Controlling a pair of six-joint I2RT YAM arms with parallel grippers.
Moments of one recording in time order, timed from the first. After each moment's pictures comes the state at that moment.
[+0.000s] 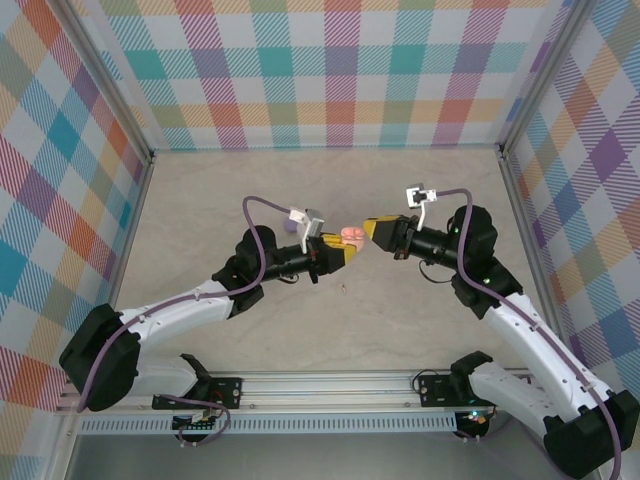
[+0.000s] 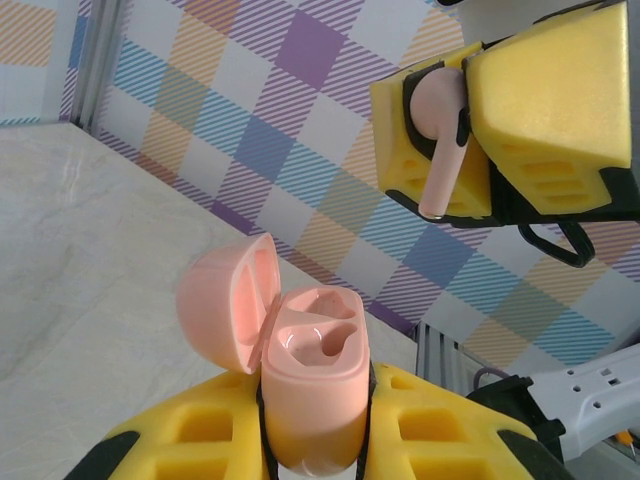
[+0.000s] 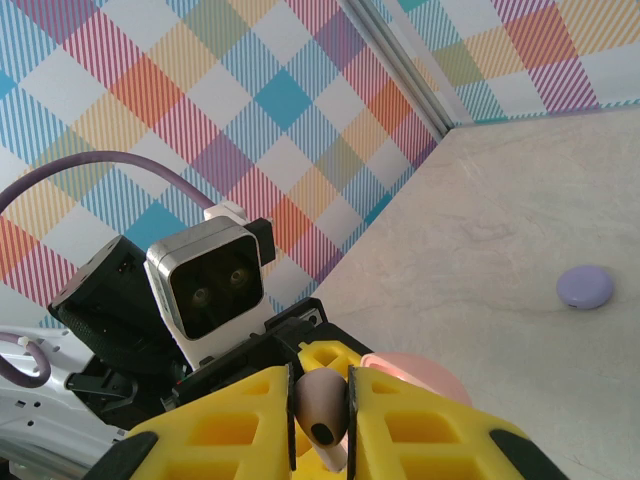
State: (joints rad) left arm -0.78 1.28 0.71 0.55 0.50 -0.45; right arm 0.46 0.90 0.81 -0.01 -0.65 0.62
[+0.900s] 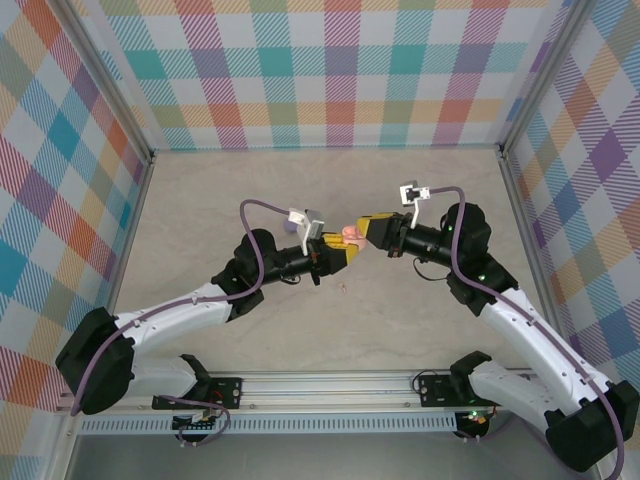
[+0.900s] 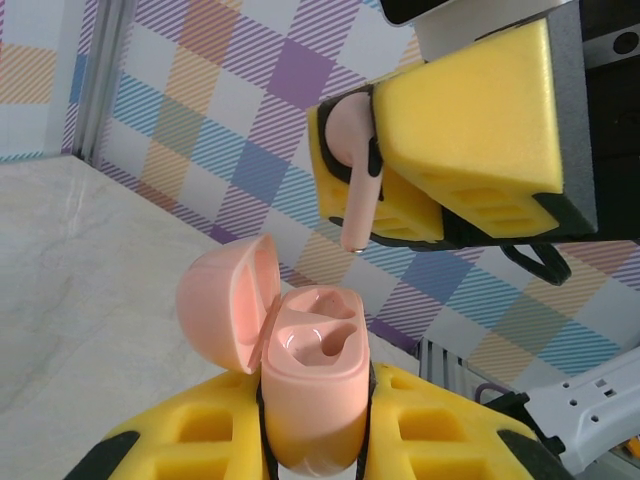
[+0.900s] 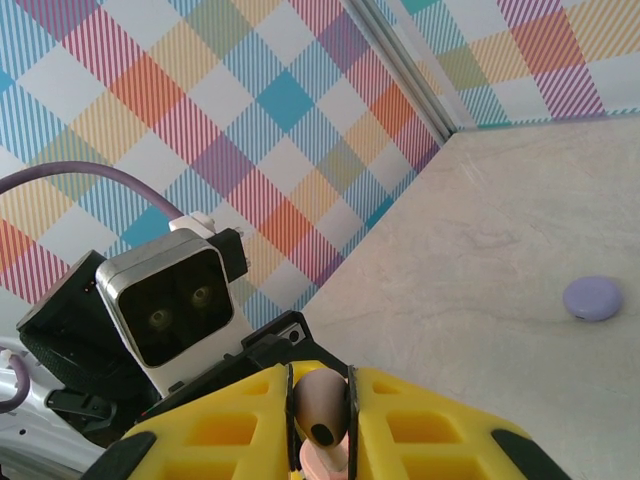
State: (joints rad) left arm -0.81 1.25 0.71 0.57 0.45 -0.42; right arm 0.51 0.93 0.84 0.00 -0.61 0.61
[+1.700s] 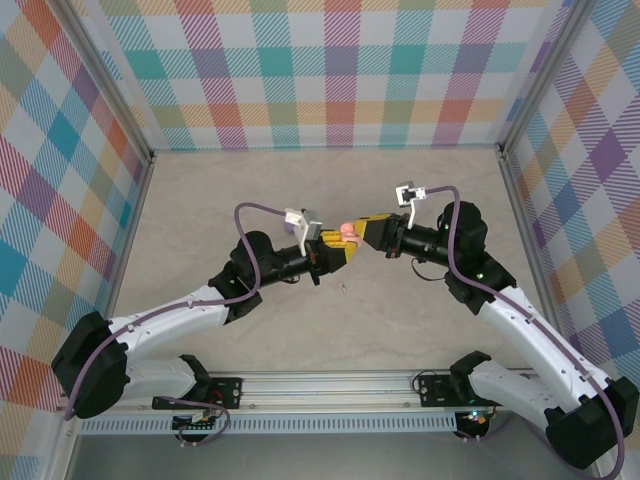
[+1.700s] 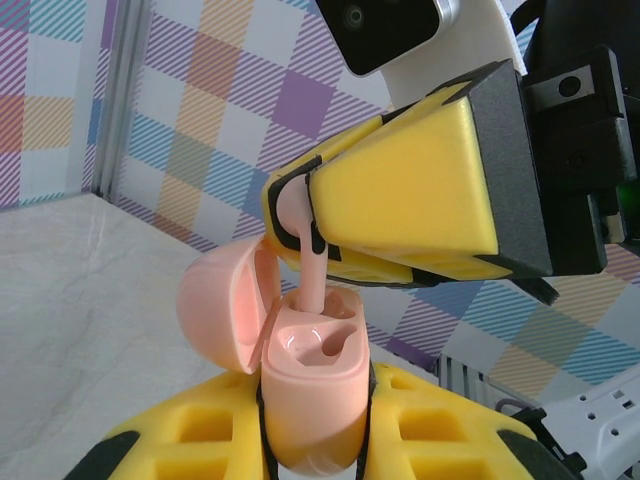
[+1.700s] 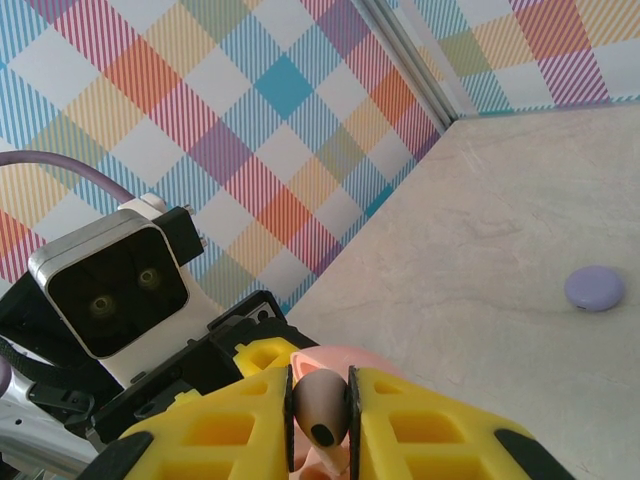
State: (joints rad) left arm -0.83 1.22 0.71 0.57 0.39 -0.37; right arm 0.52 0.95 0.85 -0.02 -0.61 0.59
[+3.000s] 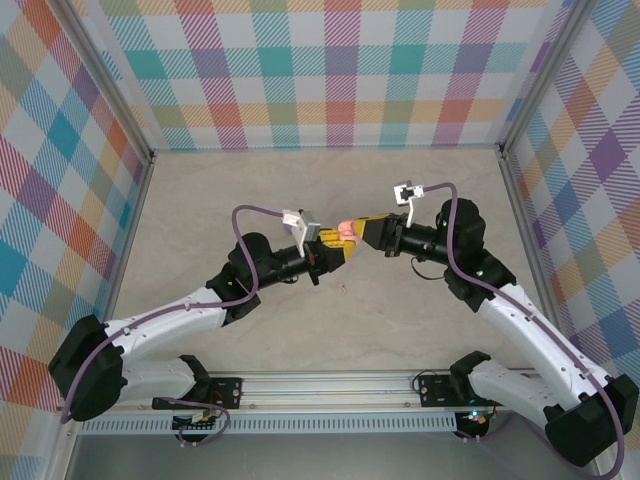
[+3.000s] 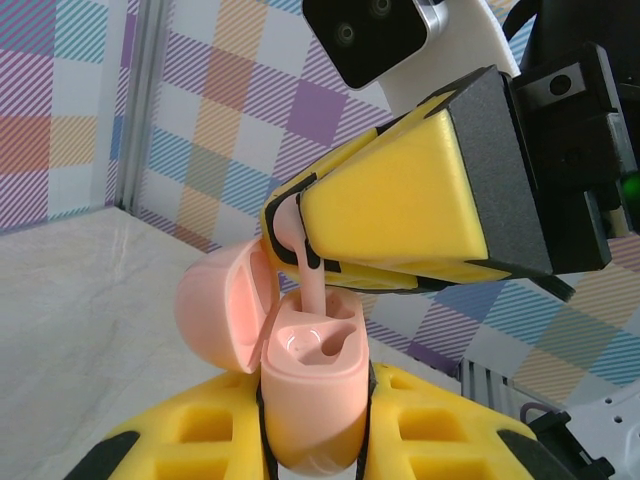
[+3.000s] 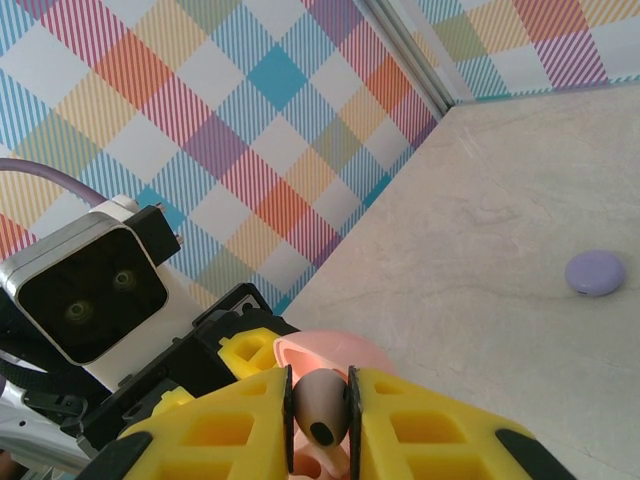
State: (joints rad) left arm -0.84 1.20 0.71 0.56 0.35 -0.32; right arm 0.52 0.96 0.88 -0.07 -0.61 0.60
